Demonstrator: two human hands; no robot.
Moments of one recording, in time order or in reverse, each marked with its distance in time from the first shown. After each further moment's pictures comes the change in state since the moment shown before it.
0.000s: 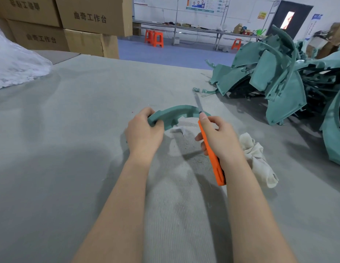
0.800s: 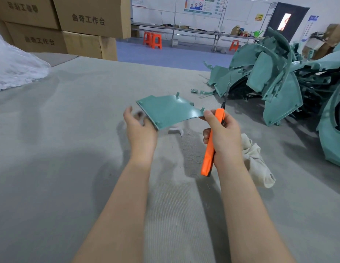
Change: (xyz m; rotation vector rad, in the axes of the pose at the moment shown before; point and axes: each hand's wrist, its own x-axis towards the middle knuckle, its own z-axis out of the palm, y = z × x) left_hand 0.003 0.001 0.010 -0.609 0.056 -0.305; right_hand 0.005 -0.003 0.004 0.358 0.177 -0.022
